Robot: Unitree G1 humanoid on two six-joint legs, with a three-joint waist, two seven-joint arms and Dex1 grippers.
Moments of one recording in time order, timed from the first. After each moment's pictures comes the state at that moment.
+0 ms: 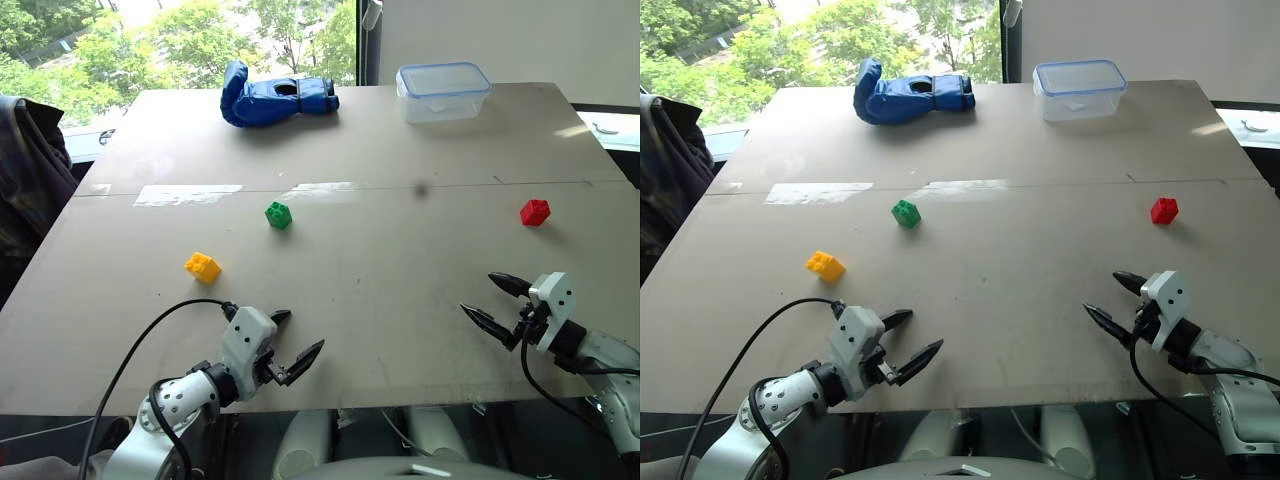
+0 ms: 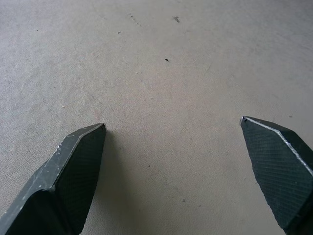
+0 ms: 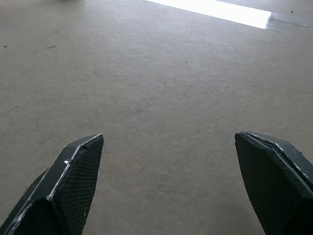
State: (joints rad) left arm 0.42 0.55 0.01 -0.58 -0.32 0.36 -0.61; right arm 0.16 -0.59 -0.15 -0.16 0.40 0.11 0.82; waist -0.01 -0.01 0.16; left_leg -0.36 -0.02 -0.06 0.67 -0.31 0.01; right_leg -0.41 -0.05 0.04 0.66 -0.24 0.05
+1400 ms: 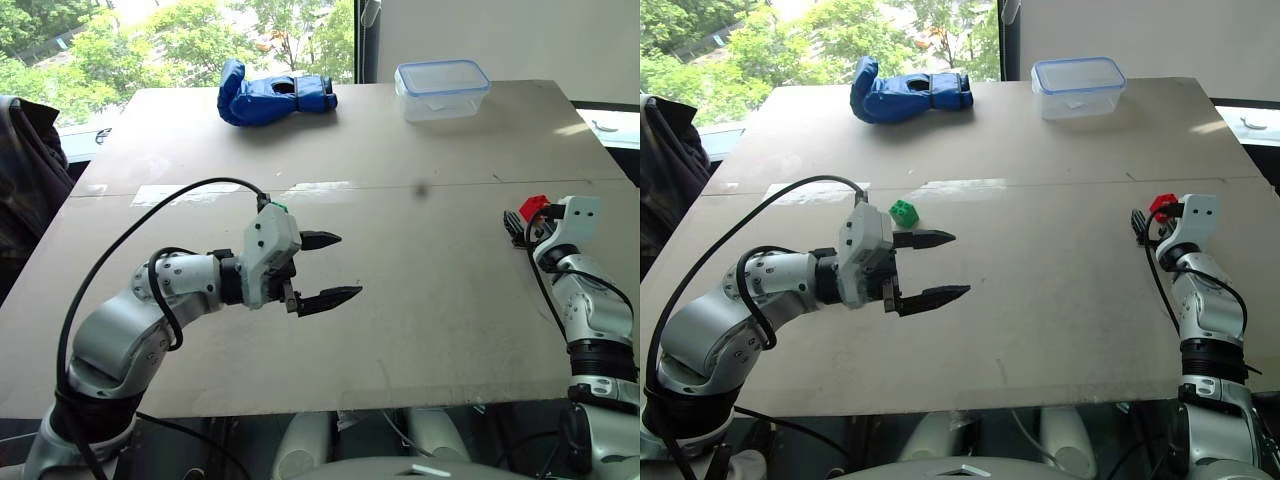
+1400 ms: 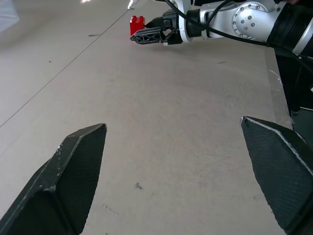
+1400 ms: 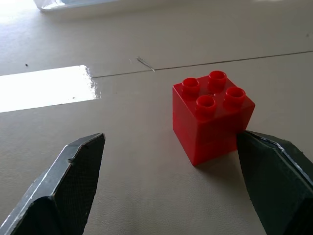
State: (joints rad) left arm -0.30 0.79 0.02 -0.60 -0.68 0.72 -0.85; right arm -0.45 -0.42 -0.32 0.39 0.30 0.29 0.22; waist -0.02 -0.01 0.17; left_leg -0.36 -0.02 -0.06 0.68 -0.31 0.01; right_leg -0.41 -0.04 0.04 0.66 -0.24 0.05
